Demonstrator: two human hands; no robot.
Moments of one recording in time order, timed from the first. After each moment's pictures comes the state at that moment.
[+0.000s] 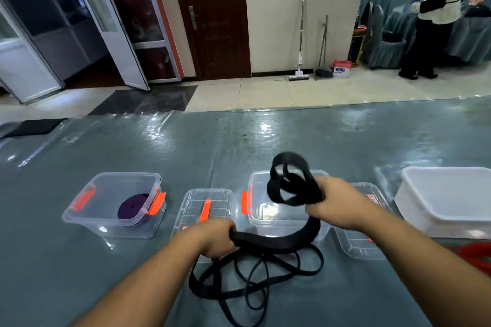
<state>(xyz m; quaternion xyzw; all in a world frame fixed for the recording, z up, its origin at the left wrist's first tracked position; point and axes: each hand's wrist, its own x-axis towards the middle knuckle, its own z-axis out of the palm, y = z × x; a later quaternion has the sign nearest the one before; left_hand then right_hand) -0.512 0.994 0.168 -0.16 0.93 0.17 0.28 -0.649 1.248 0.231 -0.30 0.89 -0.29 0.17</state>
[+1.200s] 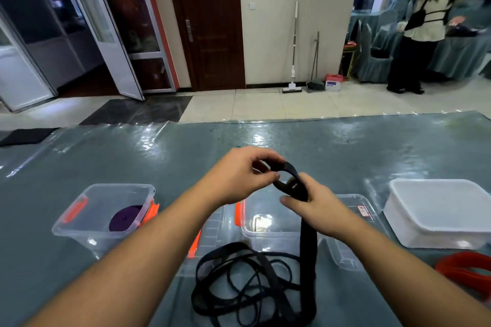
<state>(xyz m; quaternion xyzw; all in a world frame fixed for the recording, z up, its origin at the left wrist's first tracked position) -0.562 1.039 0.309 0.03 0.92 0.39 -0.10 -0.635 1.235 0.243 -0.28 0.84 -0.44 0.16</state>
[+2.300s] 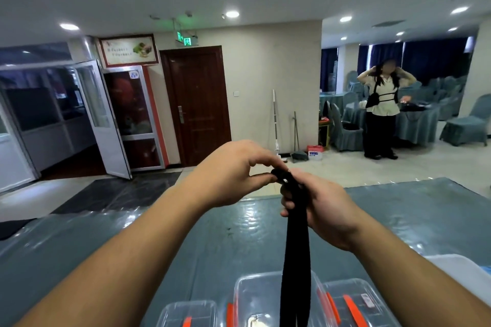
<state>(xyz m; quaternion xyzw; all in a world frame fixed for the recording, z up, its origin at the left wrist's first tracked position) -0.597 1.043 0.489 0.23 0.93 0.09 -0.27 -0.666 1.226 0.415 -0.27 0.55 -0.76 0.22</state>
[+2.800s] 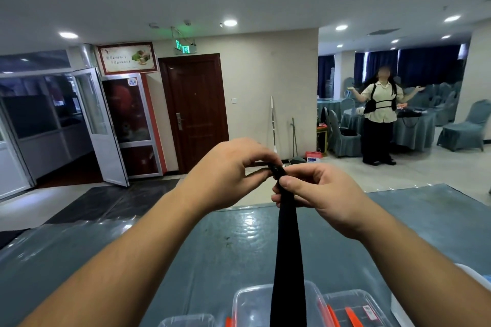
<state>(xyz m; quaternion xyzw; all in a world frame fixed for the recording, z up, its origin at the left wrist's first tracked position) -0.603 1.038 0.499 0.25 0.90 0.09 -0.35 -0.664 1.240 0.454 -0.36 0.63 -0.68 0.11</state>
